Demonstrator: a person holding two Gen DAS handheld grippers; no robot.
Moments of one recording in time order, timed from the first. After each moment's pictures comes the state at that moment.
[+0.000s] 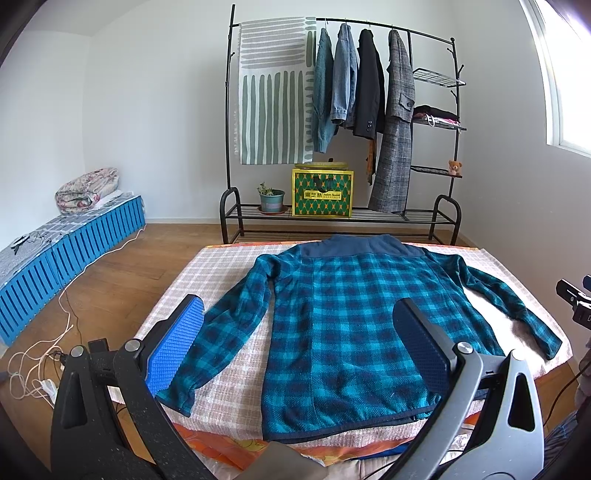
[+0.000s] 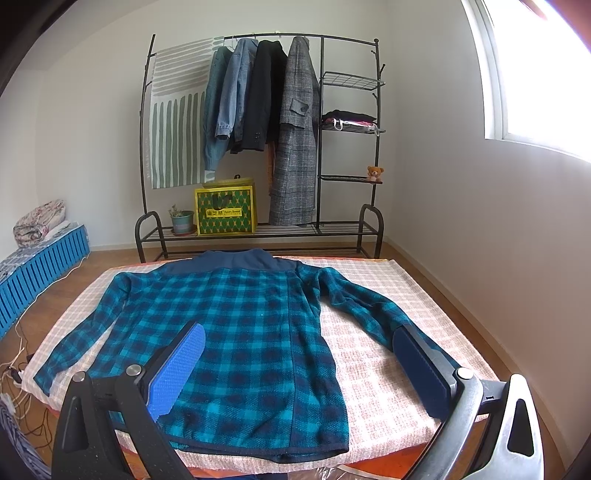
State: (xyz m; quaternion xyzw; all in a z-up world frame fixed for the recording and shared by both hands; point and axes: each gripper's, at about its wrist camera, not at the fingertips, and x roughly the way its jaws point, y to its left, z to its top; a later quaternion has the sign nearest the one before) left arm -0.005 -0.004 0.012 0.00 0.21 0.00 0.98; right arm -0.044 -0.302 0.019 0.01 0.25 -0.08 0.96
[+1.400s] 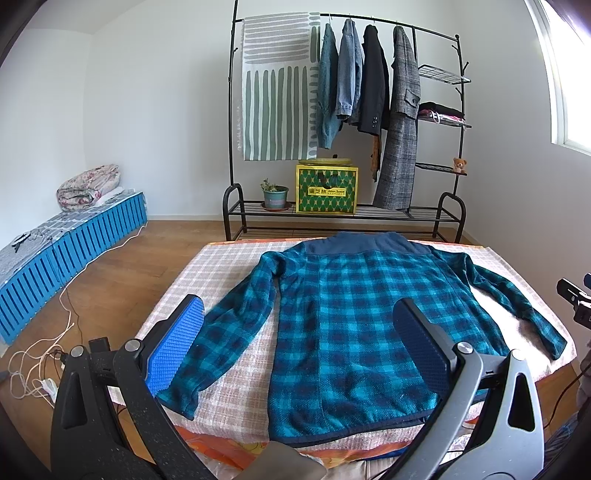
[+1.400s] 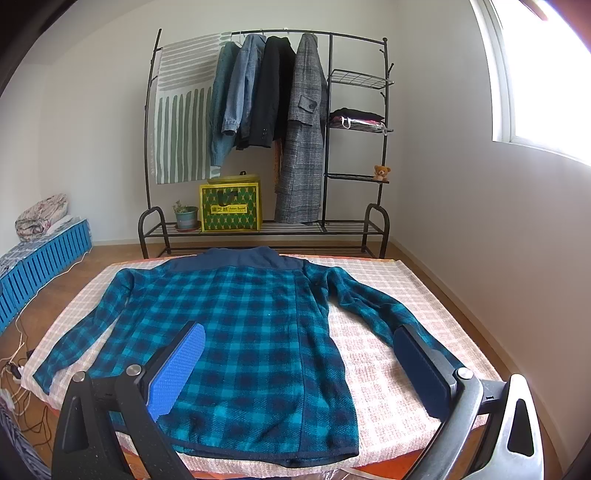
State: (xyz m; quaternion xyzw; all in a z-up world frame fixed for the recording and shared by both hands) left arm -0.007 -0.002 0.012 0.00 0.22 0.00 0.98; right arm -0.027 -0.284 0.010 0.00 0.26 -0.07 0.96
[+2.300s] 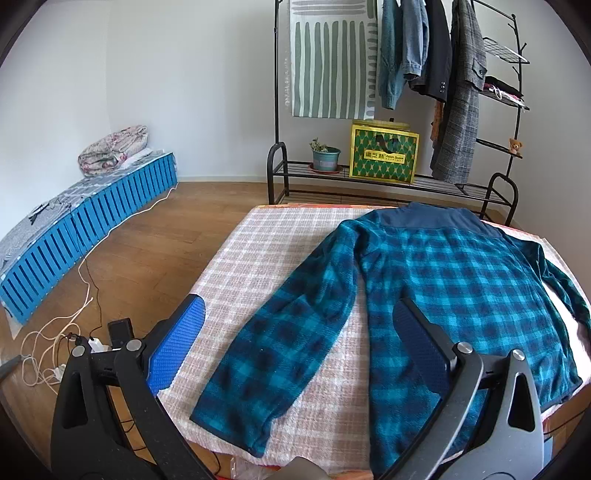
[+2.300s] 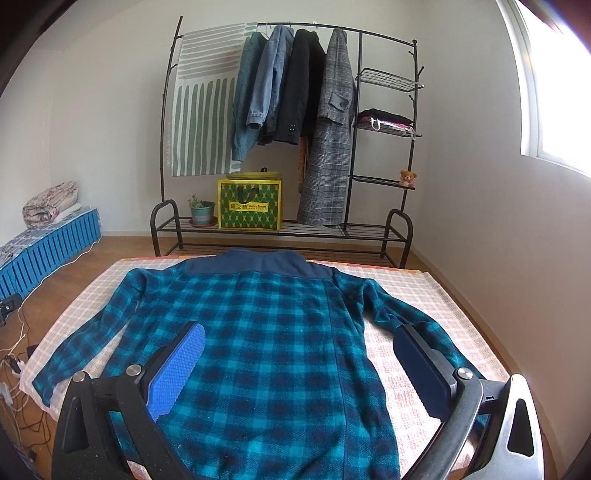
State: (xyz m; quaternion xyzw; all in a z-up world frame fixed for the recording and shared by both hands) left arm 0.112 0.139 -0.061 -0.02 0.29 0.06 0.95; right arm 0.040 -0.225 0.003 -0.03 0.26 -0.04 0.96
